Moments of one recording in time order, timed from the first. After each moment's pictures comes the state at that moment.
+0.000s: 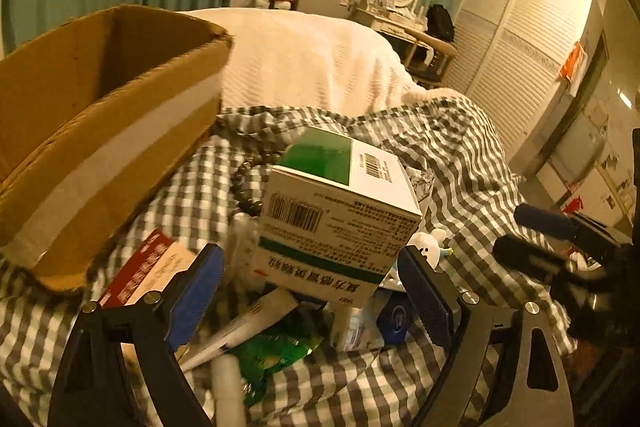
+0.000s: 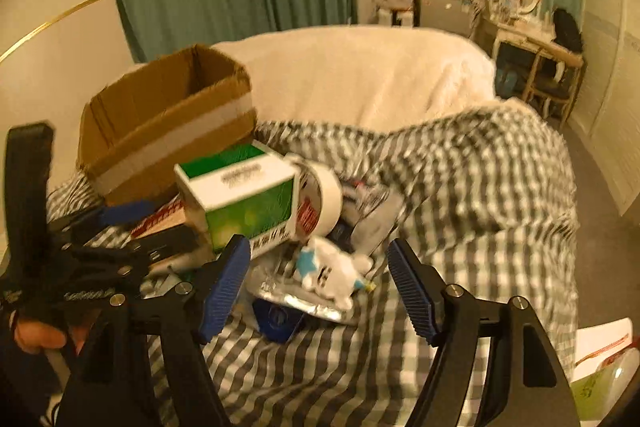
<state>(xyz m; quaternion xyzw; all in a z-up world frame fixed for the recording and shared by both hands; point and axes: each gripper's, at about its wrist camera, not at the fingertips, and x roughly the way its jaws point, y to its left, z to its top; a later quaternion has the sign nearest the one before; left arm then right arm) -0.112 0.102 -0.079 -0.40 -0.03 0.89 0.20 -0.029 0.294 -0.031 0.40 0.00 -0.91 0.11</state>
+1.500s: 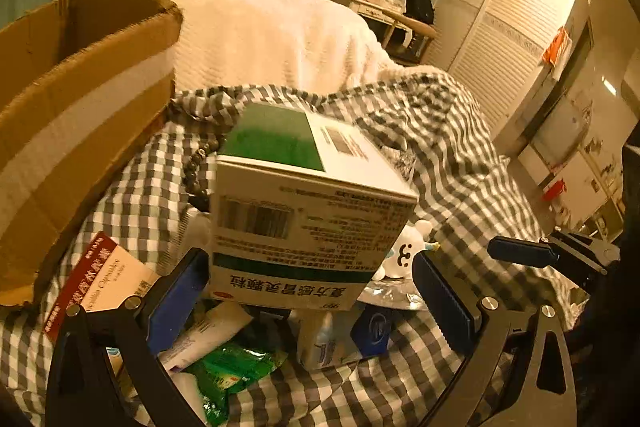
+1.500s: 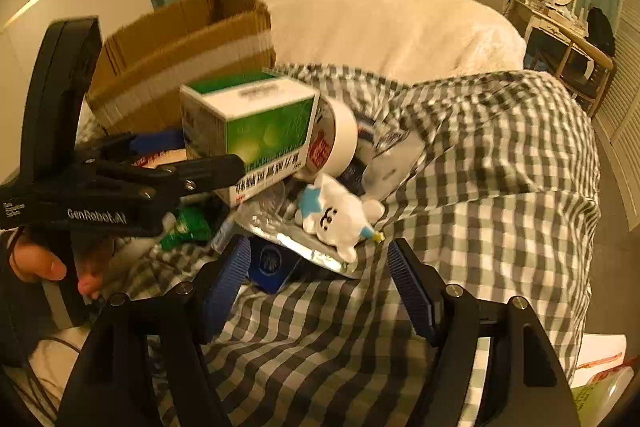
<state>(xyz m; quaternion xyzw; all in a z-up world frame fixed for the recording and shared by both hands) -0.126 0.129 -0.101 -0.43 -0.02 0.87 0.24 -0.025 0.288 -0.068 0.45 0.04 -0.88 0.14</state>
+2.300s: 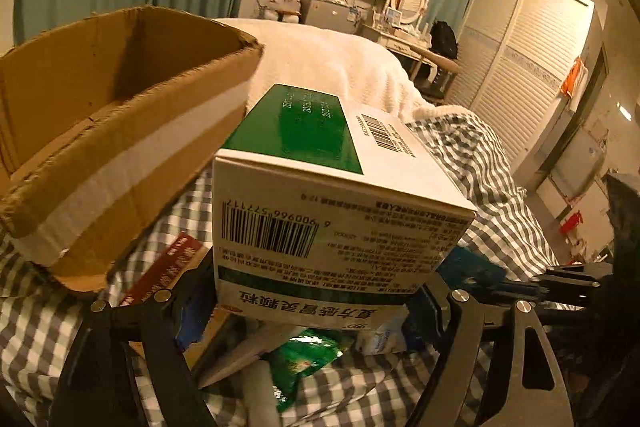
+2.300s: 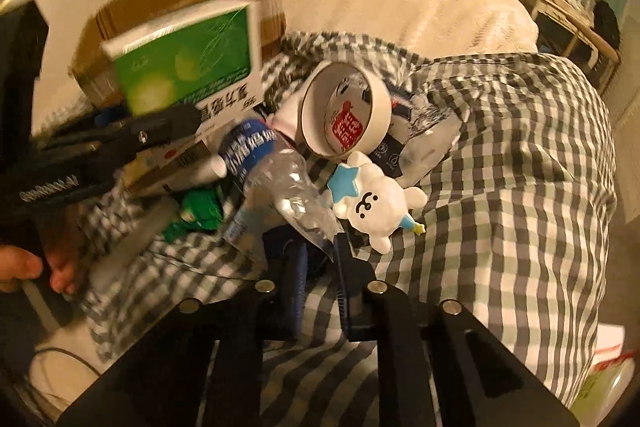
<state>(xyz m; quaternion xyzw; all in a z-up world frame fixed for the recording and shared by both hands) -0.111 0.062 -0.085 -0.38 -0.05 0.90 0.19 -0.028 0.265 -0.068 0.48 0.02 -0.86 0.14</state>
